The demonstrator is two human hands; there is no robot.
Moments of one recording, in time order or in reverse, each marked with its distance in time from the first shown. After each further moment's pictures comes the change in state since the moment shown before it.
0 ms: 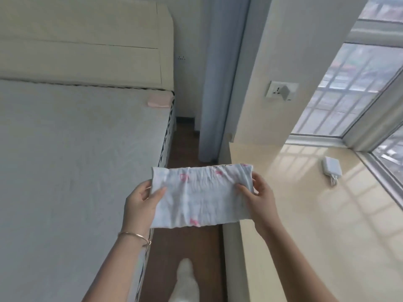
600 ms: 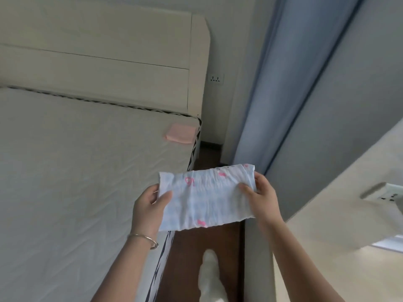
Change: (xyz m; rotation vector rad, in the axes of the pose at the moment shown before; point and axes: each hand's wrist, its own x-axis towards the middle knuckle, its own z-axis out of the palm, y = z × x) left_hand 0.402 0.049 0.083 0.044 0.136 0.024; right_hand 0.423 -0.059 0.173 -0.001 -0.142 0.000
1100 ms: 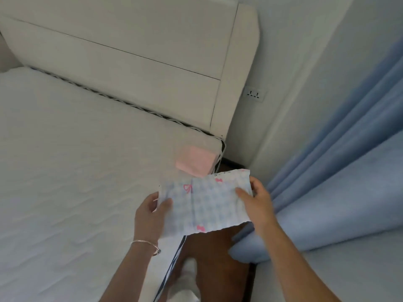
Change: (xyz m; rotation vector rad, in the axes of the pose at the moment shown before) left_hand 0.282 0.003 0.087 -0.050 0.276 -0.159; right_hand 0.340 -0.006 0.116 -0.062 -0.255 0.113
